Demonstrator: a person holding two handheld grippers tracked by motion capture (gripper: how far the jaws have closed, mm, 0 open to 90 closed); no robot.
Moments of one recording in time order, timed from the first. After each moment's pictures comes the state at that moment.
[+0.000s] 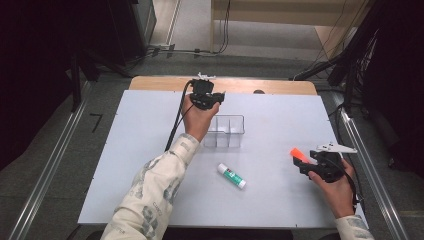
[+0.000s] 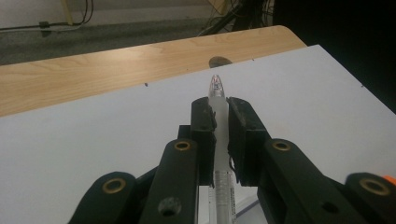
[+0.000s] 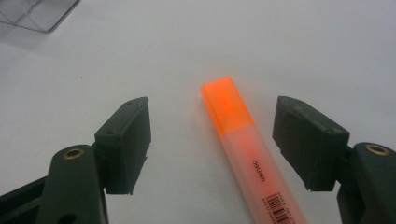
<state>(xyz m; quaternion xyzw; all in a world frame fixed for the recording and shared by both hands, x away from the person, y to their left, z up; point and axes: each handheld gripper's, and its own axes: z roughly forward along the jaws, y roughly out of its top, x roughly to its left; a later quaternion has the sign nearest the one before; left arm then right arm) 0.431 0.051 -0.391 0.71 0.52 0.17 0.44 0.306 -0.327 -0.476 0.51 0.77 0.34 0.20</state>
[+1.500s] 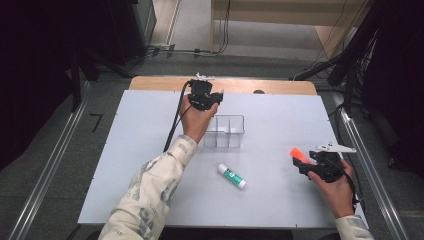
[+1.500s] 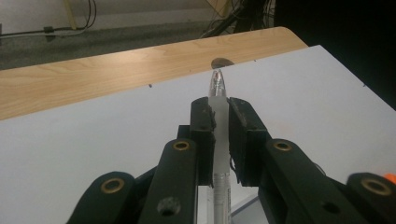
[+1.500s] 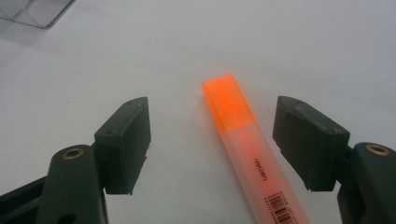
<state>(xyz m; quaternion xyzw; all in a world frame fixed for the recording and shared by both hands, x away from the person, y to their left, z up) 0.425 0.055 -0.390 0.71 0.51 0.18 0.45 0.307 -0.326 -0.478 0.51 0.77 0.33 0.20</state>
